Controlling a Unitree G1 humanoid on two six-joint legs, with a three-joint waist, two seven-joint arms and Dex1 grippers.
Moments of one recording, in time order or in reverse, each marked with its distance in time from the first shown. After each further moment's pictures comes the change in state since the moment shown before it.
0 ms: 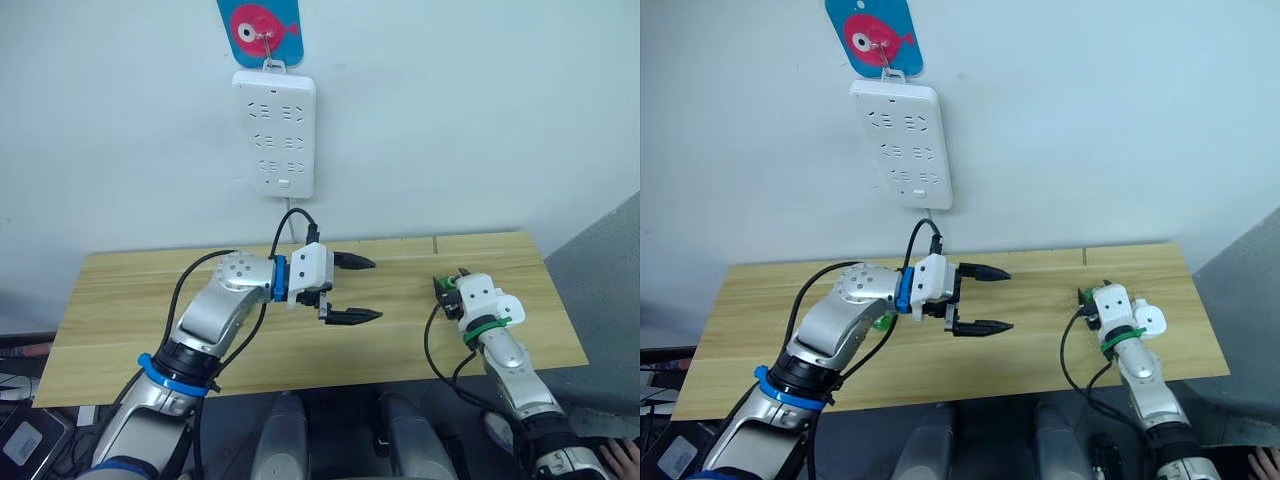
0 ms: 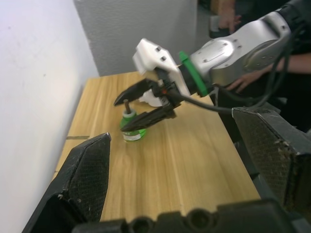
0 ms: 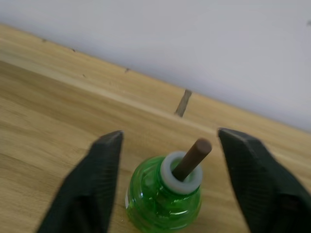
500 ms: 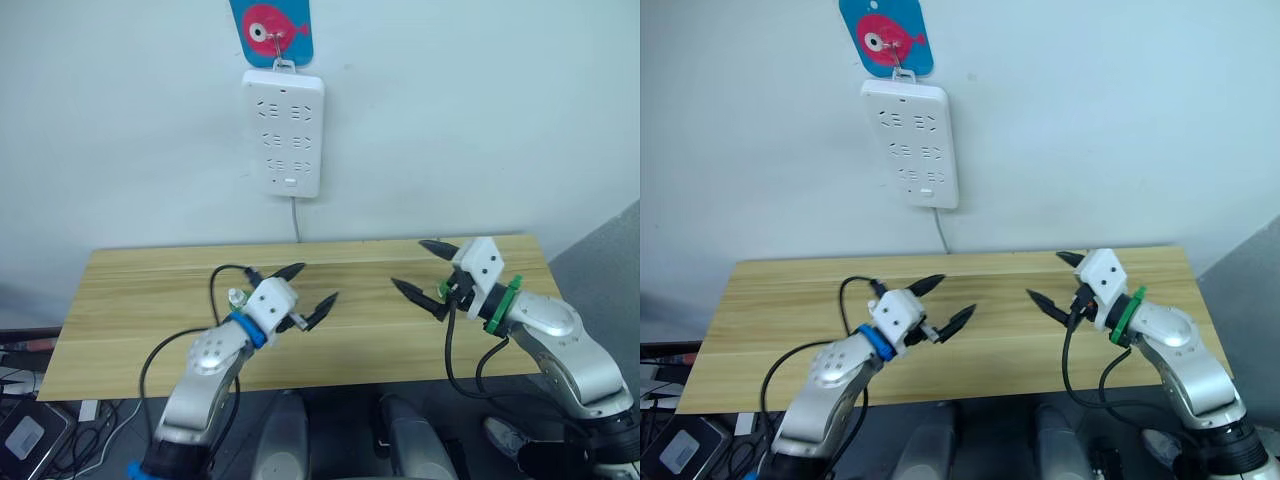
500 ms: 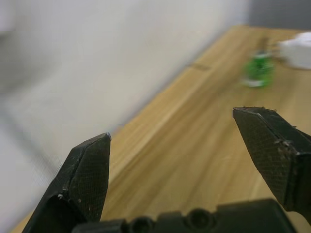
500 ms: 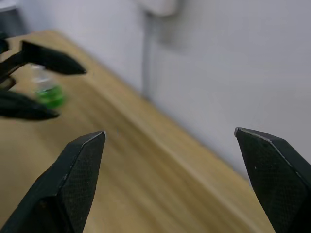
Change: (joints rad) left arm 0.567 -0.178 0.231 -0.235 0.180 -0.119 0.603; right arm -0.070 -0.257 0.030 -0.658 0.353 0.571 0.522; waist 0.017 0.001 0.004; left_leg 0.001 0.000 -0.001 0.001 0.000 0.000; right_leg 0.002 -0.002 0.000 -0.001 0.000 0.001
